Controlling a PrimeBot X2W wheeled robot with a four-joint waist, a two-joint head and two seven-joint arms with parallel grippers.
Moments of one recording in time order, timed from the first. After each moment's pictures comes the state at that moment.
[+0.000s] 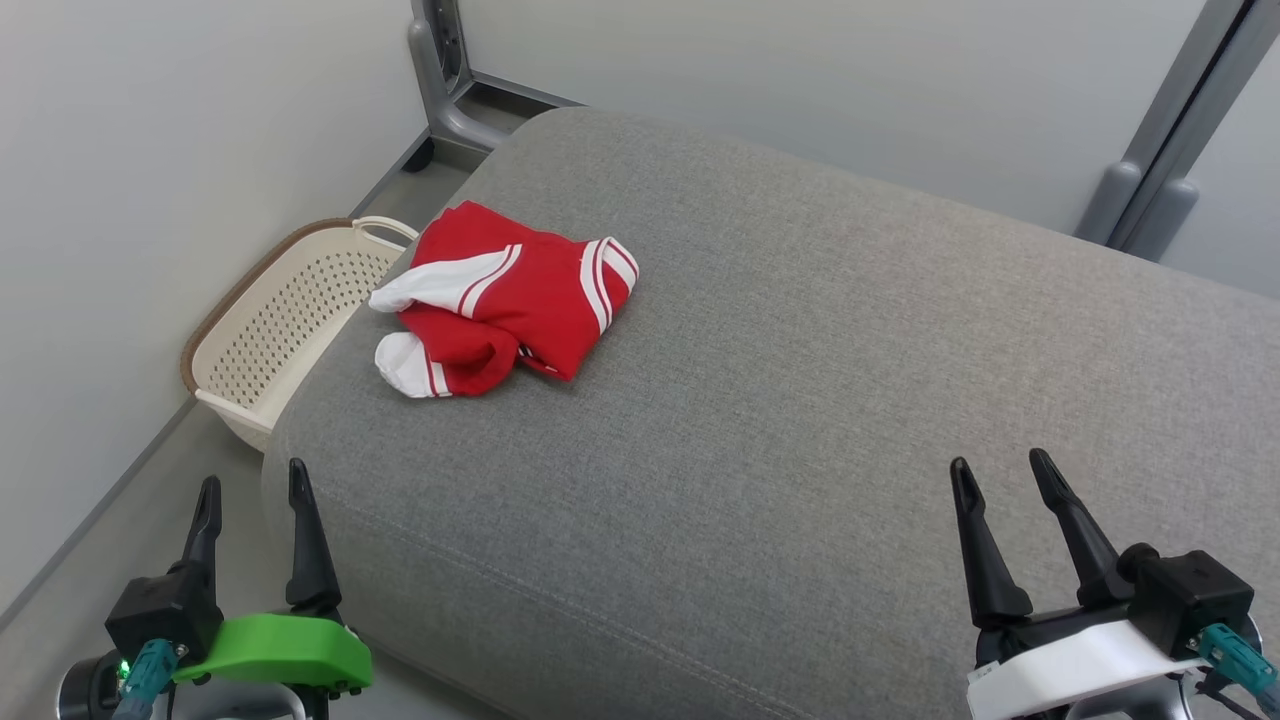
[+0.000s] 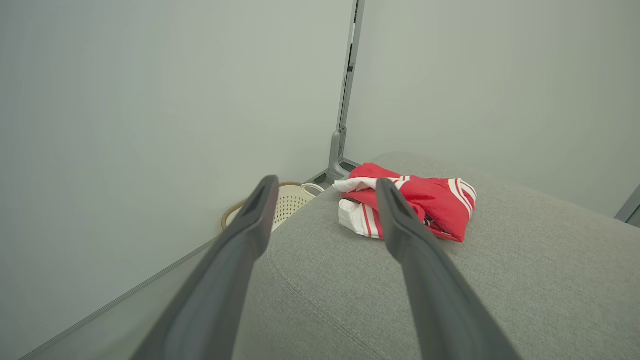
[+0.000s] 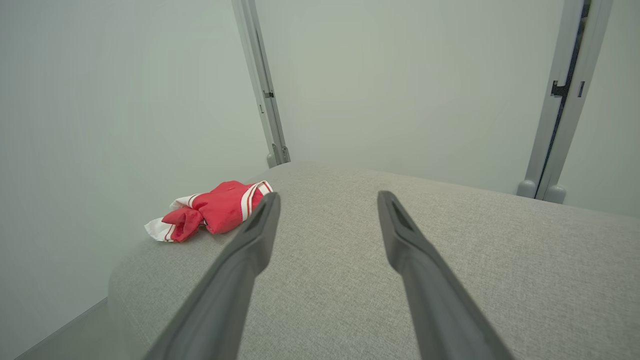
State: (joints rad) left arm -0.03 0.32 -0.29 0.09 -0.53 0.31 -0.26; right arm 0.15 -0.05 0.06 -0.19 0.21 0.13 -0.11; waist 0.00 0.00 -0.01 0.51
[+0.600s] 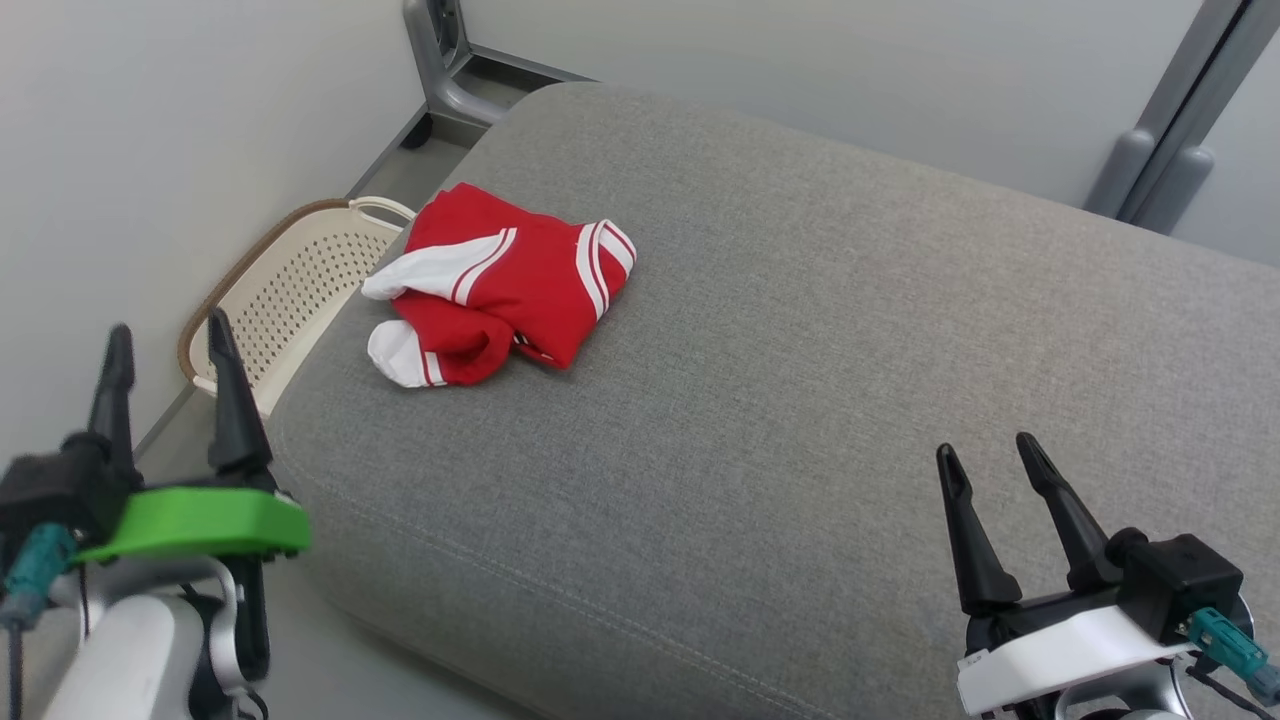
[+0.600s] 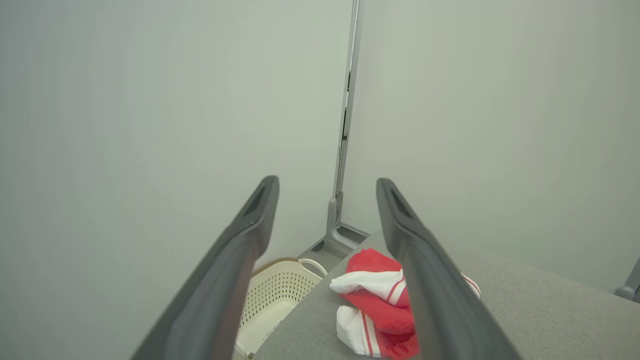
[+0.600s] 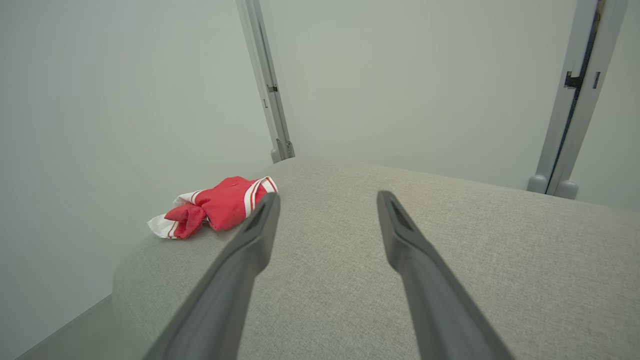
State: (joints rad) left arm -0.17 0.36 -0.24 0.02 -0.53 0.31 -0.23; right arm 0.13 -0.05 0.08 -0.20 0.20 0.13 -0.09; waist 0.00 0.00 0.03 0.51
